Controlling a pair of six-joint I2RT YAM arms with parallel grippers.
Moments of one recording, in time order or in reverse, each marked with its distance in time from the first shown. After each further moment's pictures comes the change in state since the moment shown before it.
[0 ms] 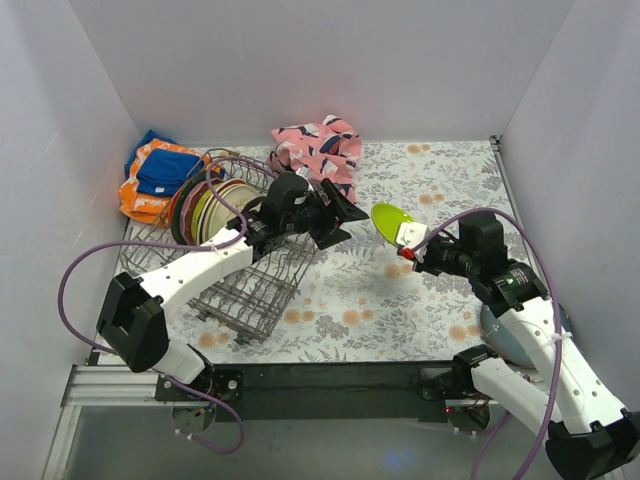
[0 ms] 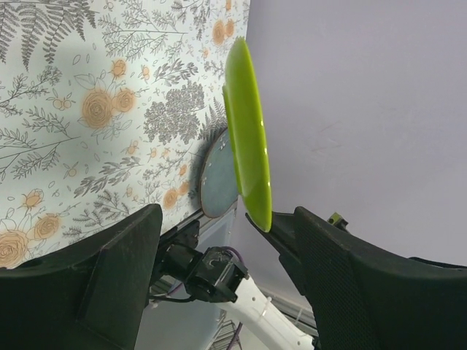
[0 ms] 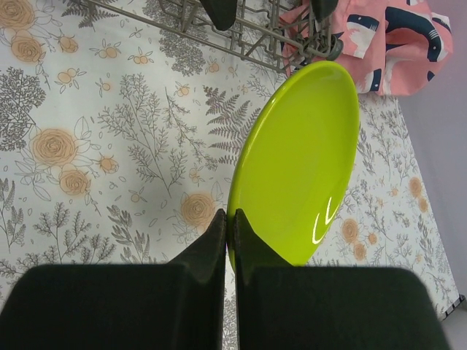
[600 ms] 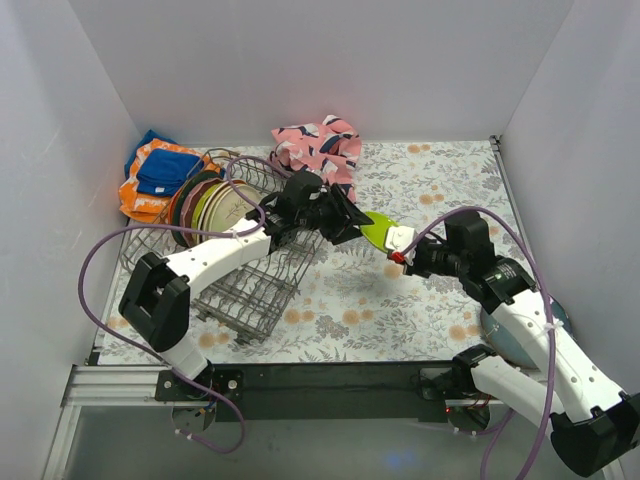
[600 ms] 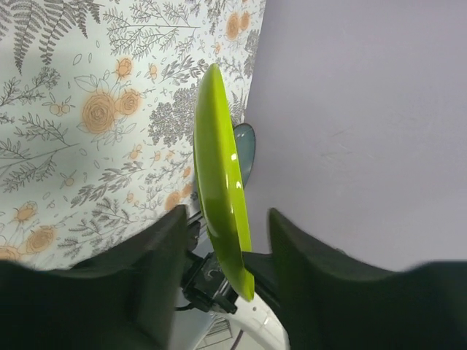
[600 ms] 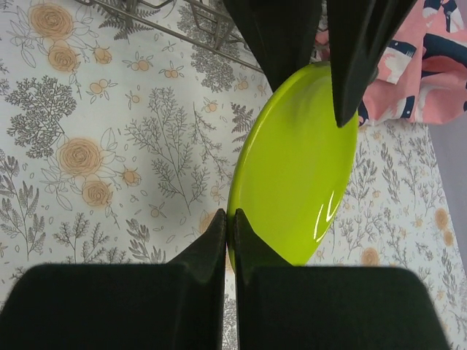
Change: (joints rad) left arm 0.000 0.130 0.058 0.026 0.038 -0.024; right arm 0.063 0.045 -0.015 0.025 -0.015 0.007
